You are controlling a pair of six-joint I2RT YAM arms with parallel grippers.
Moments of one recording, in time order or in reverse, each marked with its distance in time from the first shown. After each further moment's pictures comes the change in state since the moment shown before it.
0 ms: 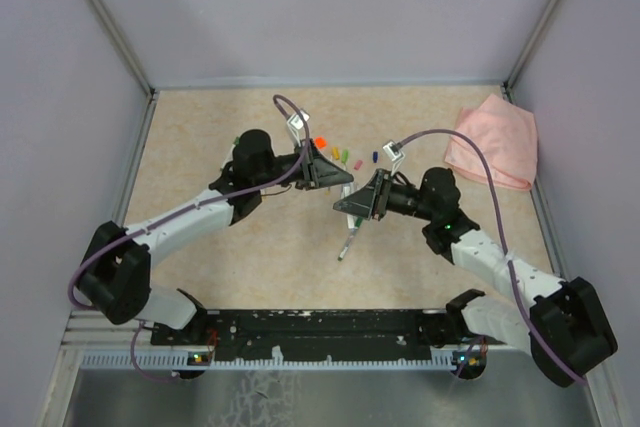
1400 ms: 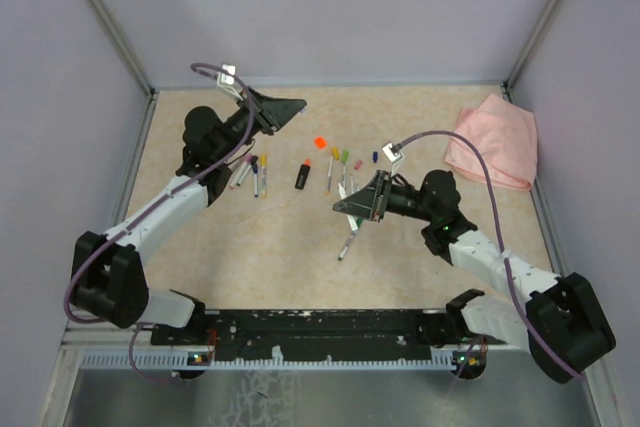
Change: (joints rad) left arm 0.264 -0.043 0.068 0.219 -0.250 0.005; right arm 0.001 0.023 -0.024 0.132 -0.019 0.084
